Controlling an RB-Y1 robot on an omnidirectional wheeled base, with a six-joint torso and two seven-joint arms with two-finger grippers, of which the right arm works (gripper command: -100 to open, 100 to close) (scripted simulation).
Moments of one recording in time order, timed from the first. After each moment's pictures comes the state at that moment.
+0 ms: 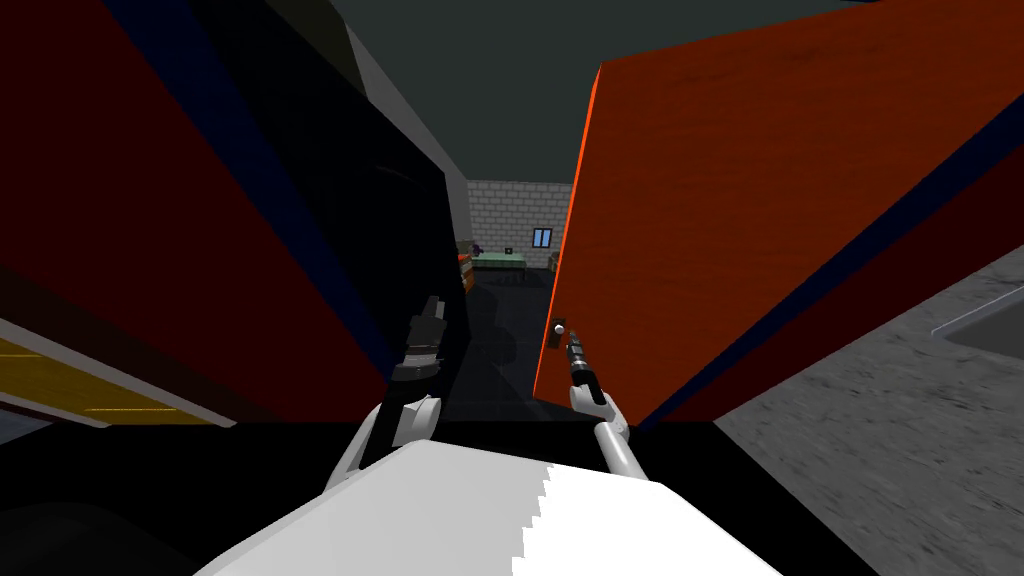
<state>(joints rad) -0.17 -0.05 -0.12 -1.09 -0.02 -0.32 0.04</state>
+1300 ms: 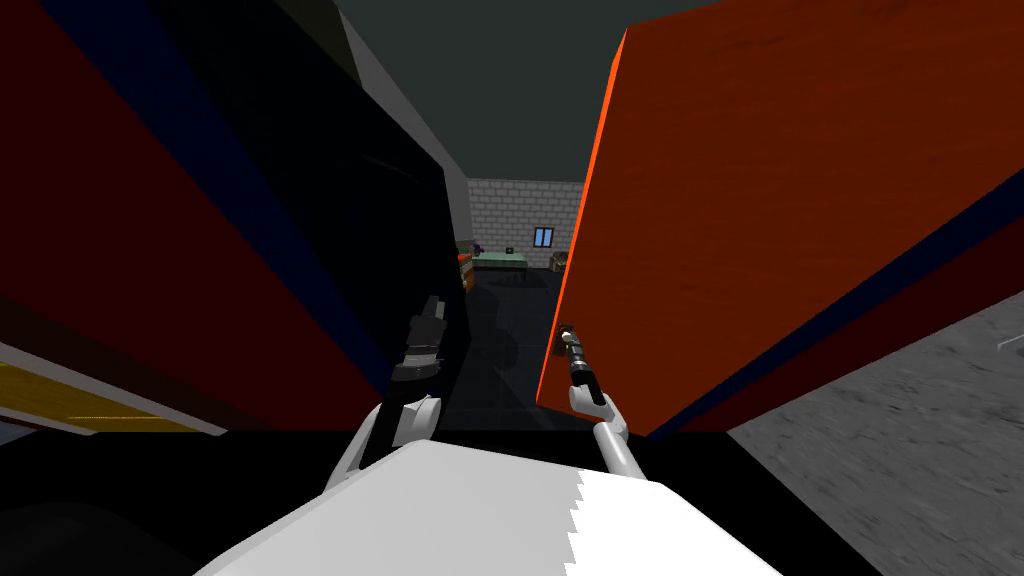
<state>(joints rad) -0.18 -0.04 -0.13 -1.08 -0.03 -0.33 0.04</state>
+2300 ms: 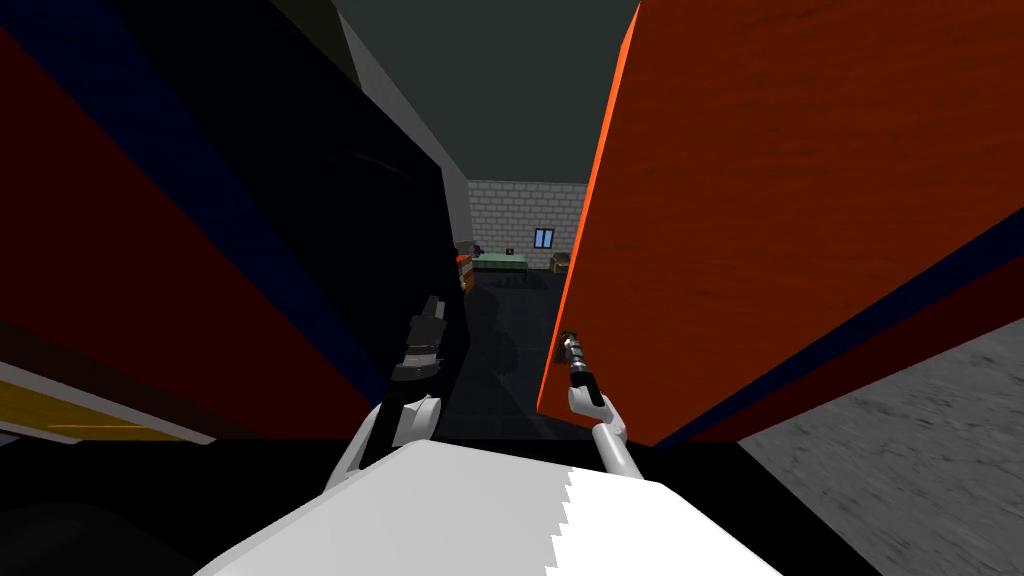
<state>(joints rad) -0.17 -0.03 -0.14 -1.07 -0.03 -0.33 0.04</state>
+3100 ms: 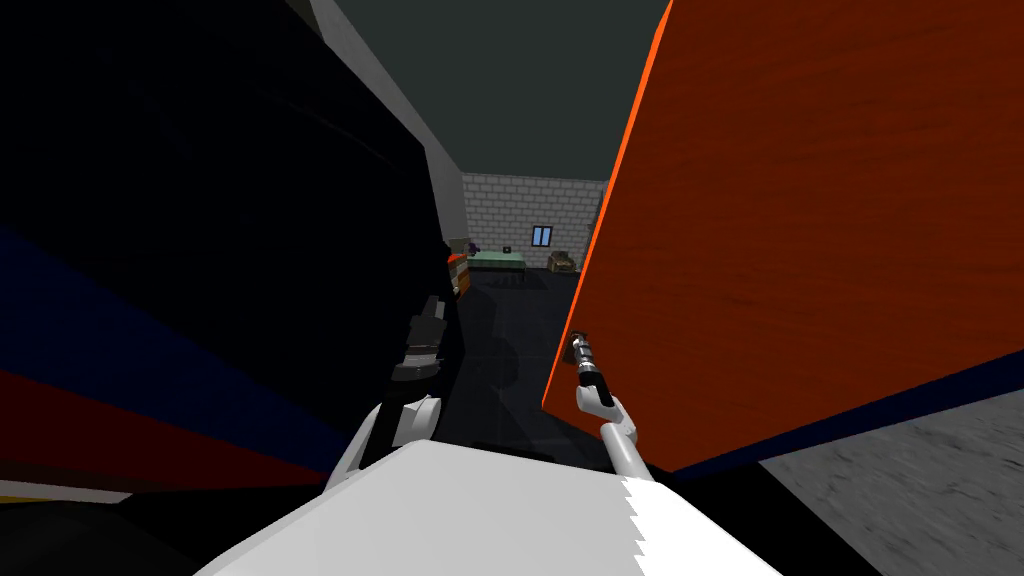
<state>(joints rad) -0.18 -0.06 -0.20 -1.06 -0.05 -0.33 0.05</state>
